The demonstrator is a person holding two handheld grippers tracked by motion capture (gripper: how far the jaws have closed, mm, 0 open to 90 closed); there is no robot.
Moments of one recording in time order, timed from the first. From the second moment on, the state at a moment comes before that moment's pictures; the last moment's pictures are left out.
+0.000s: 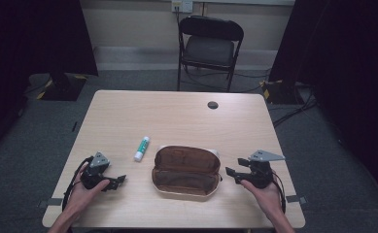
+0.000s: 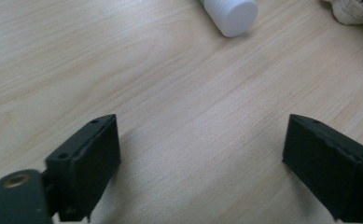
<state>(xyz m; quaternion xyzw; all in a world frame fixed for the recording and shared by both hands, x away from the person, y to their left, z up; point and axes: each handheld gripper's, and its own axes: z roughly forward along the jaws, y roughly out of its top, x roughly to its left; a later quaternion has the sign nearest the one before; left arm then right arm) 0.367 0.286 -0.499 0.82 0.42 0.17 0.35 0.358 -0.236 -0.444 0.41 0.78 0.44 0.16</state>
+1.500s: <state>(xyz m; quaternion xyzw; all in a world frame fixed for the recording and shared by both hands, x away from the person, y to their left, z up) 0.425 0.233 -0.464 0.81 0.40 0.18 0.39 0.388 -0.281 -0.500 0.49 0.77 0.34 0.22</state>
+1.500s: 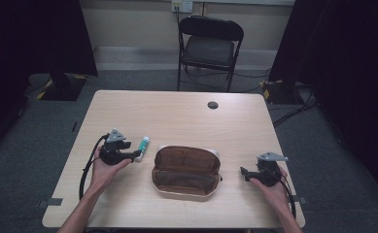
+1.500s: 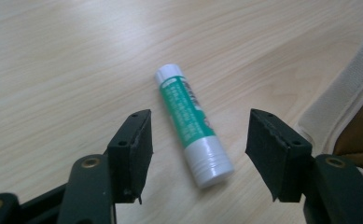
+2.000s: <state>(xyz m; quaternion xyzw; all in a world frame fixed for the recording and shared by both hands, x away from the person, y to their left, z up) 0.436 0.225 -0.484 0.82 0.40 0.16 0.36 0.388 -0.281 -0.500 0.49 0.77 0.34 0.22</state>
